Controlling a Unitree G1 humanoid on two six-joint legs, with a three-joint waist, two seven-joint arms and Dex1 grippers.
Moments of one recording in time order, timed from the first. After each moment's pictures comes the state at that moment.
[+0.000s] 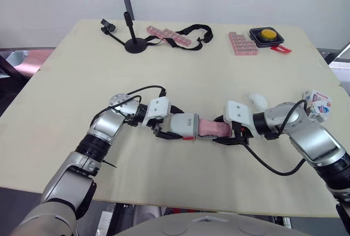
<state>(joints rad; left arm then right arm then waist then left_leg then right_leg) -0.55 0.42 -0.35 0.27 -0.12 -0.04 -1.35 -0.36 -0.78 0.33 -0.37 0.18 0.63 1.11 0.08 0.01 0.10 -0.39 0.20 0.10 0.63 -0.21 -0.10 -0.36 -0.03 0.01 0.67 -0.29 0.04</state>
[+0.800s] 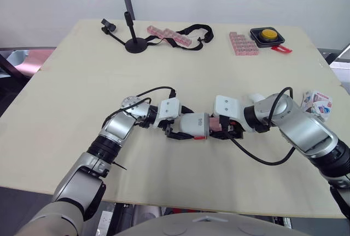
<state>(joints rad) -0.55 0.34 -0.38 0.27 -0.10 -0.03 -1.26 -0.53 -0.77 0.45 -0.47 0.17 0.91 1.03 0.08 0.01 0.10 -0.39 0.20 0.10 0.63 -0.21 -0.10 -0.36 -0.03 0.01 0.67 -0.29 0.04</state>
